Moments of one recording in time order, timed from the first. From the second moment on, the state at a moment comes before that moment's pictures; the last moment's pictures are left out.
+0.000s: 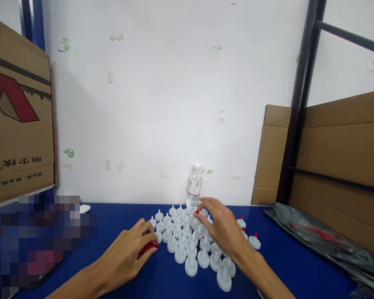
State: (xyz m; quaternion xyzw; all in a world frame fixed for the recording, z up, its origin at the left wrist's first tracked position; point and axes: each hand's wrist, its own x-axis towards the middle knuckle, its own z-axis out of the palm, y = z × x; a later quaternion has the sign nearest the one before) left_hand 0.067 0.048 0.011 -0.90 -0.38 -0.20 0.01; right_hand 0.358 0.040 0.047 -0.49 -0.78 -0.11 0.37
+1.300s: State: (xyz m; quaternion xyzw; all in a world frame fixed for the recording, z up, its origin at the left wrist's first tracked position) left_hand 0.070 0.061 -0.002 -0.90 -0.31 -0.32 0.06; right_hand 0.382 0.033 0.060 -0.51 -0.81 0.00 0.28
